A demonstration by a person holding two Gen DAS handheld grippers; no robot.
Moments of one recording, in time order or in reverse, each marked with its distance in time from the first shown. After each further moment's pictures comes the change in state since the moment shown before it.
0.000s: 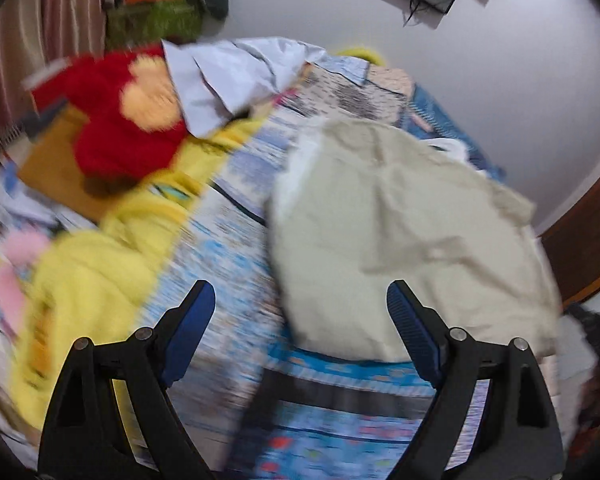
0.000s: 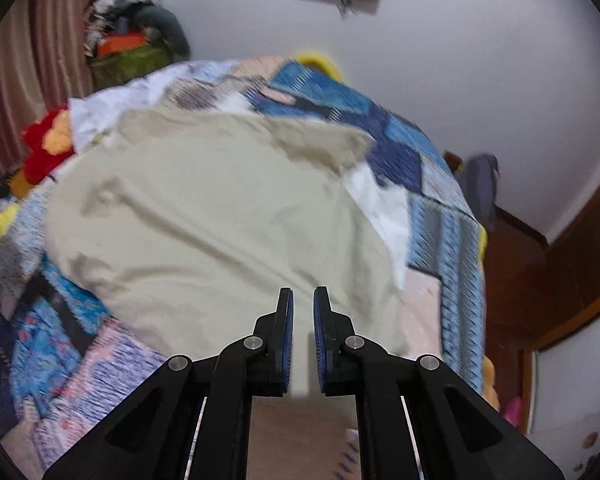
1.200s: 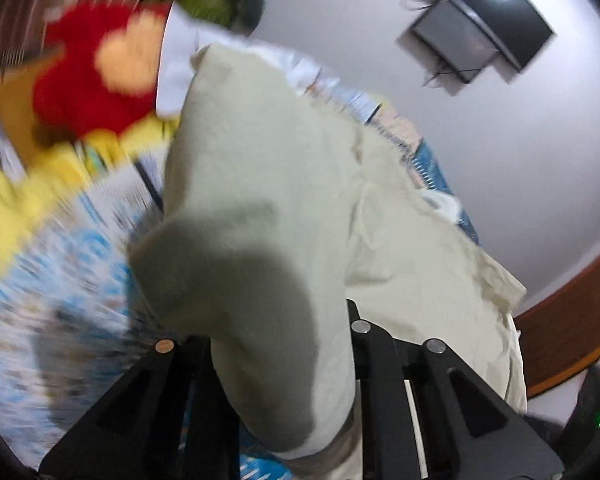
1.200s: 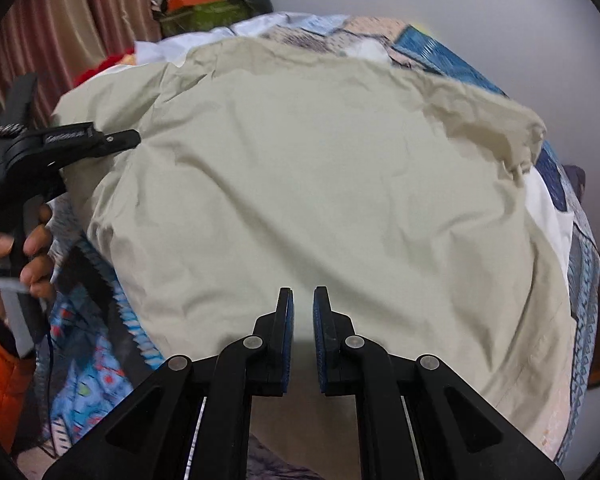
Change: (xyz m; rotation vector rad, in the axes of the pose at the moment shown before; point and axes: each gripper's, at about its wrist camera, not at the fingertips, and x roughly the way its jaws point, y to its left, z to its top) left arm 0.056 -0.044 0.005 -0.209 -0.209 -0.066; right arm 0.092 0.111 0.018 -0.125 0.122 0.250
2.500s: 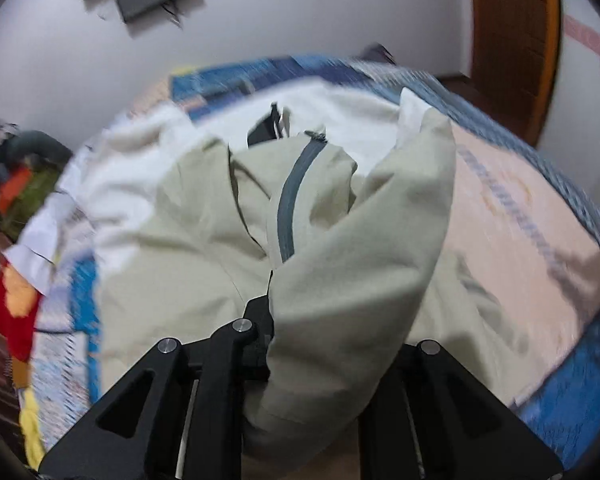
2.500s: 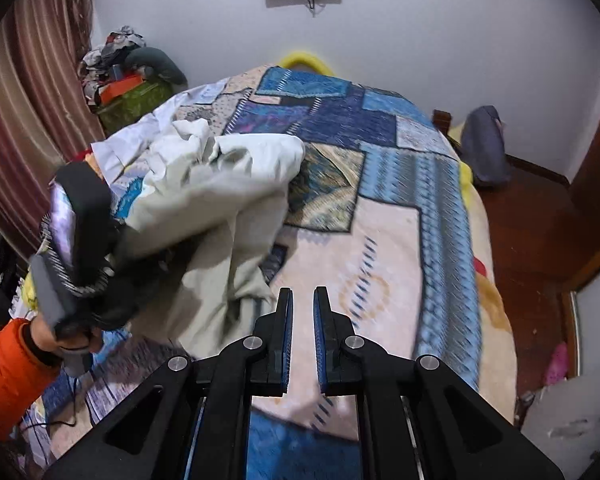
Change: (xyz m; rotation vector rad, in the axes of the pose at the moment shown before) left arm 0.033 -0.230 -0.197 1.016 0.240 0.026; right arm -0.199 -0.113 -0.141 0.321 -0.125 -0.139
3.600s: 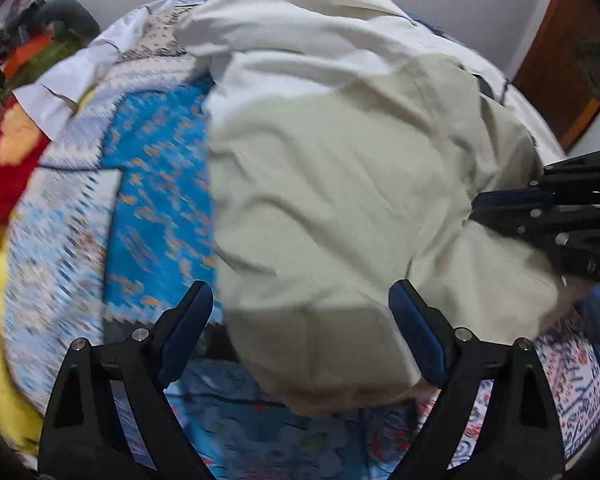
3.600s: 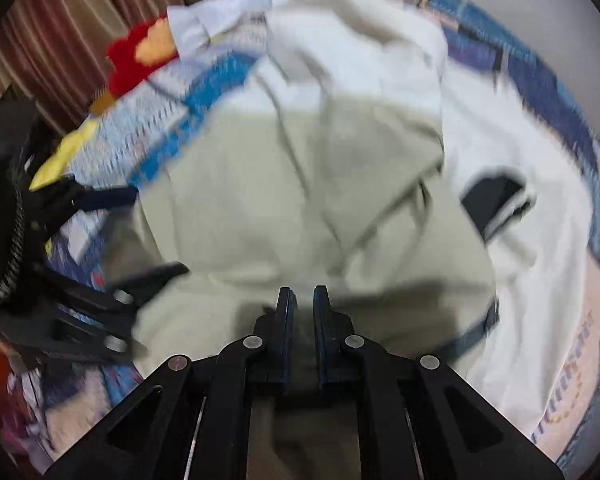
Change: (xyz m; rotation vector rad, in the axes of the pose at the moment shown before) left arm -0.016 0.134 -0.104 -0.319 0.181 -0.092; right arm 0.171 0.160 0.013 -0.323 0.313 0.270
